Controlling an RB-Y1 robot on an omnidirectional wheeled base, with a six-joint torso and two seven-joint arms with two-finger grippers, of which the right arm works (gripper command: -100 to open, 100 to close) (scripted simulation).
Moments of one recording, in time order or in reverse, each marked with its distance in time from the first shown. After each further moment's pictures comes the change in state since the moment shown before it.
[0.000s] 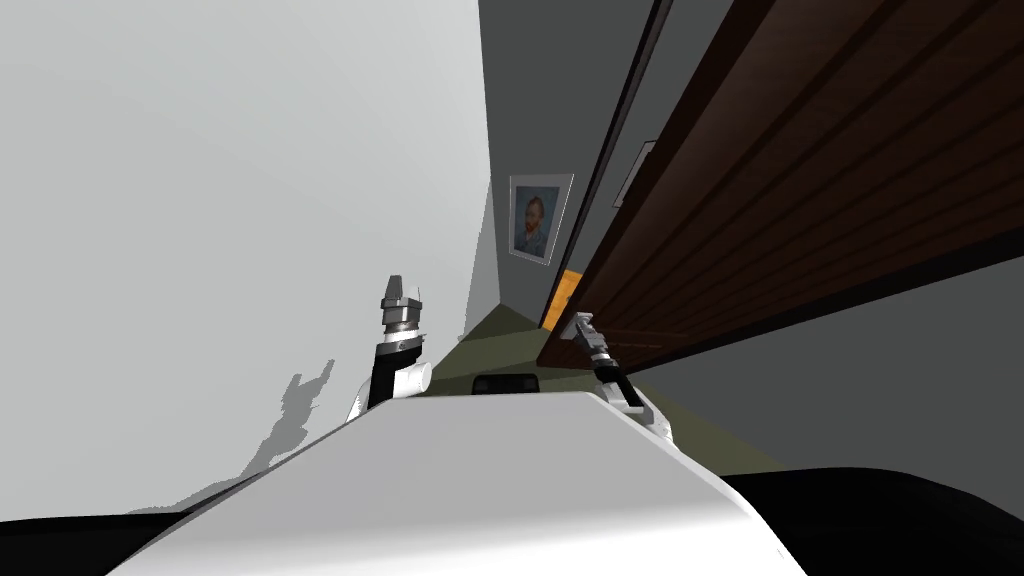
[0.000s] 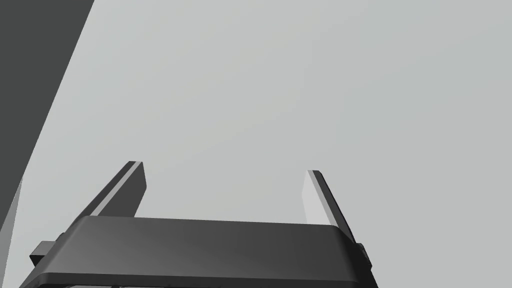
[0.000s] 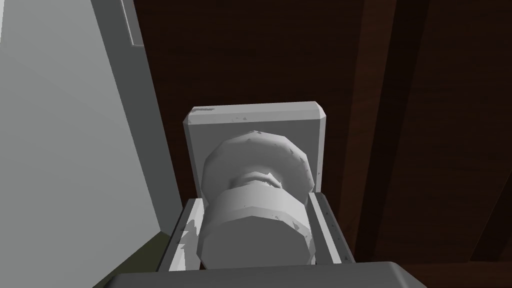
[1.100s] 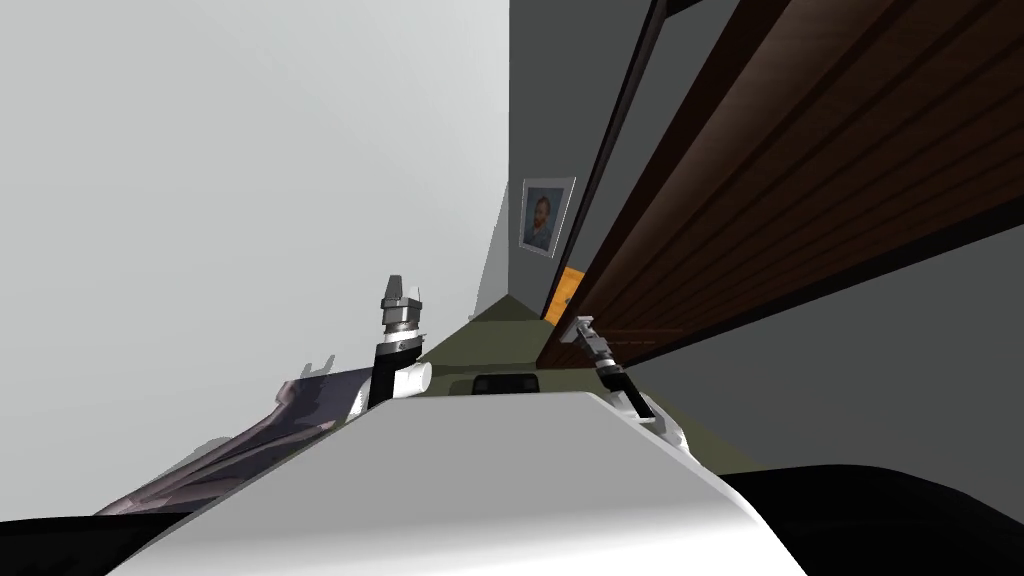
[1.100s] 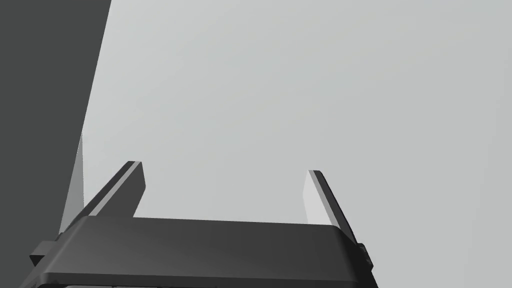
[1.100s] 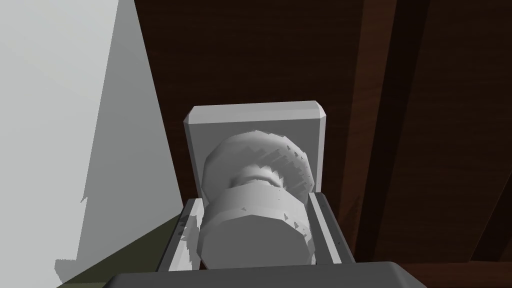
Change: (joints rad) arm 0.038 -0.090 0.055 0.020 0.021 -0.092 -0.085
